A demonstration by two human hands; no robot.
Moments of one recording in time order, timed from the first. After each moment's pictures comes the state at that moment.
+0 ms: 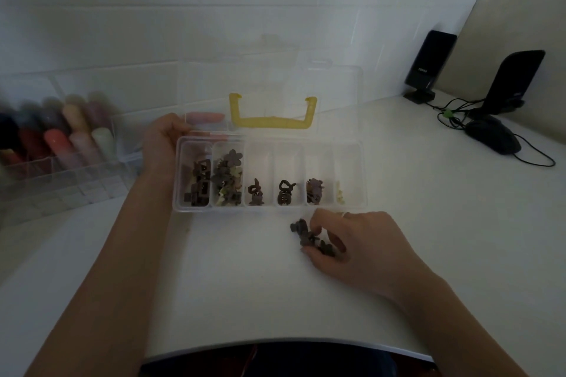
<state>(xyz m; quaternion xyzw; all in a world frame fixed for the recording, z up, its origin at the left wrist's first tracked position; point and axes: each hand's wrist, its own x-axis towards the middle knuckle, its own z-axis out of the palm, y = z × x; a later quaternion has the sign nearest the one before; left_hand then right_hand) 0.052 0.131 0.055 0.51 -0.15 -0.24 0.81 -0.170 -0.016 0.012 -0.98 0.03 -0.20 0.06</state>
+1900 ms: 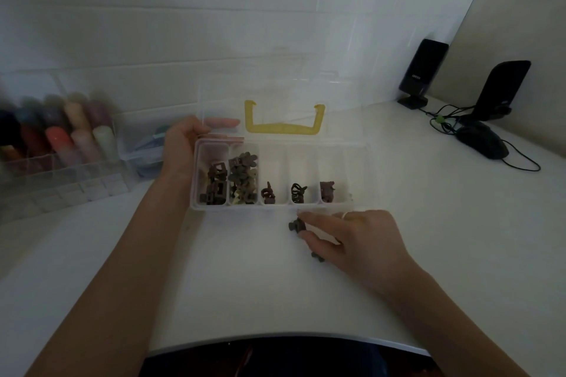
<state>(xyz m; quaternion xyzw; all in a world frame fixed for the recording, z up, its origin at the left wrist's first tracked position) 0.052 0.116 0.045 0.51 -0.15 -0.26 0.80 -0.166 -0.016 0.008 -0.94 0.00 -0.34 0.00</state>
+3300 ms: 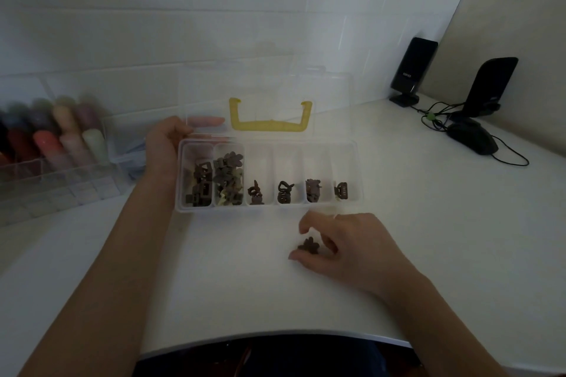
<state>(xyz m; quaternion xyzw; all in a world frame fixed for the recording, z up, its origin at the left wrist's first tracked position) 0.056 0.122 0.046 0.50 -0.17 -0.25 0.81 -0.174 -0.017 0.005 -0.97 0.04 -0.23 0.07</state>
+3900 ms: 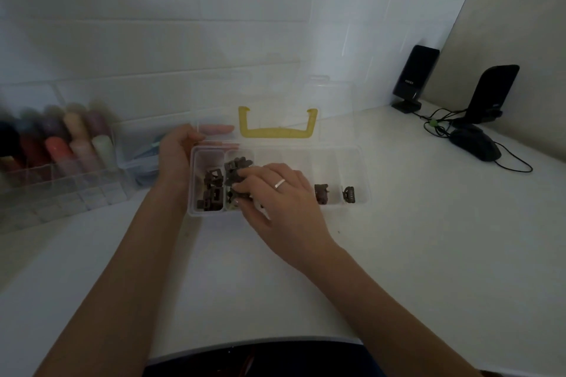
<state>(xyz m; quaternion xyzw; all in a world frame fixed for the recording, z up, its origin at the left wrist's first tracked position) 0.056 0.119 0.044 0.53 -0.15 -0.25 0.80 -0.089 0.032 0.014 -0.91 -0.01 -0.41 0.09</state>
